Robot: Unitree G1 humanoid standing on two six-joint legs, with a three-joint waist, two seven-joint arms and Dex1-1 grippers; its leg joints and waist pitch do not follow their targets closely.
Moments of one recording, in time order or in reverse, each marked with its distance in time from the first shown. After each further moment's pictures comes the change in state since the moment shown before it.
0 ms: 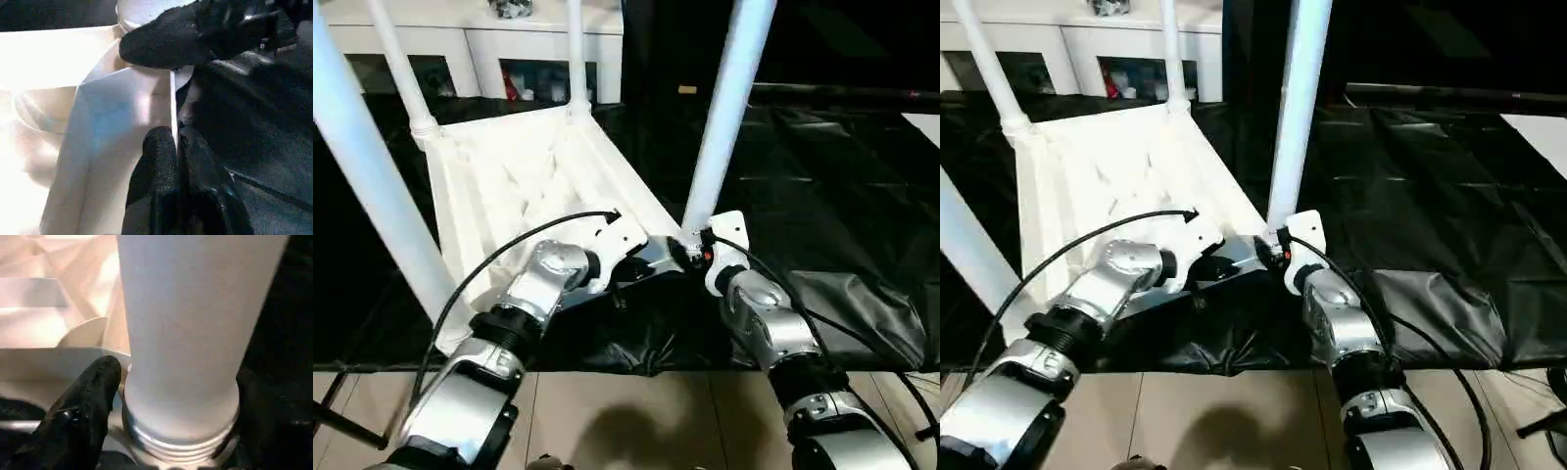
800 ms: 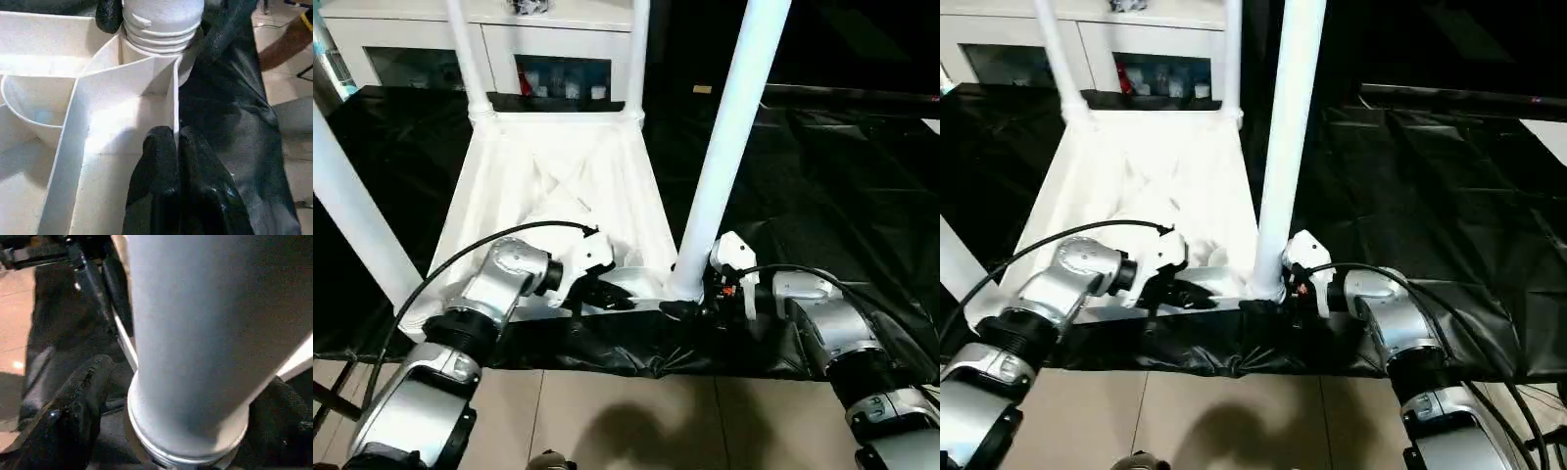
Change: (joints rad) left arm 0.040 0.147 -0.020 -0.030 -0.056 -0.096 -0.410; right arm 0.013 -0.247 0.170 -0.078 0.017 -0.013 0.701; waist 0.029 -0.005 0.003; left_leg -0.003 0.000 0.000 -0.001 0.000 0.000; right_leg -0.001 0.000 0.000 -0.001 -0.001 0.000
